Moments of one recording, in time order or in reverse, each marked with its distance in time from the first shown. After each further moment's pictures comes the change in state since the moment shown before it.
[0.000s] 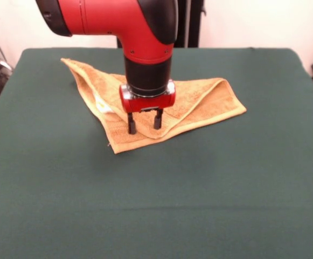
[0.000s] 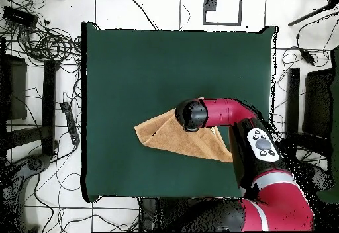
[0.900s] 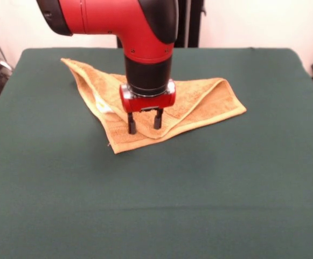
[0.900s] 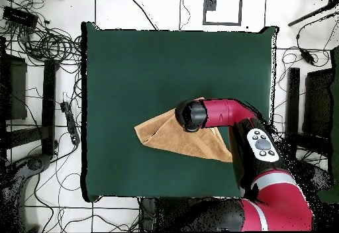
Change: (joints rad) arm 0.003 -0.003 -0.004 0.004 -0.001 -0.008 0.000
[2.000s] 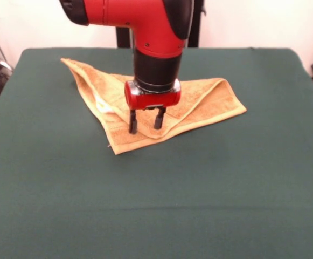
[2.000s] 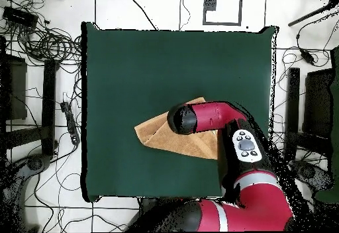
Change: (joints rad) arm 0.112 -0.010 -0.119 0.007 0.001 -0.101 0.000
